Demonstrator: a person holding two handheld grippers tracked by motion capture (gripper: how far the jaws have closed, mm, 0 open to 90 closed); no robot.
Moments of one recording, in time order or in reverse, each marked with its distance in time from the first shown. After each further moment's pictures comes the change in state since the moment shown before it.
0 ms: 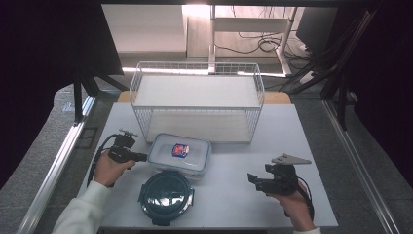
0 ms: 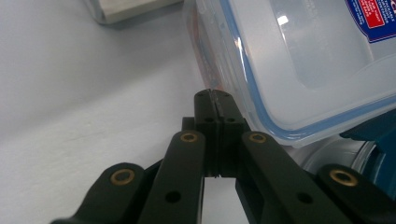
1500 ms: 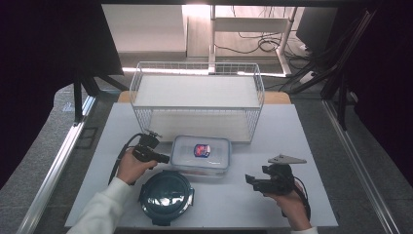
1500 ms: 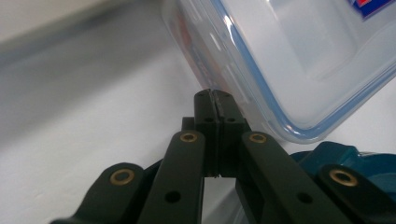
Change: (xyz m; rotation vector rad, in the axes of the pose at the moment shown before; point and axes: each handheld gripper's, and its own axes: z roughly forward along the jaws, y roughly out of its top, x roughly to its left) left arm -0.046 0.026 0.034 0.048 -0.084 0.095; right arm 0.001 -0.003 0.010 0.032 0.013 0.020
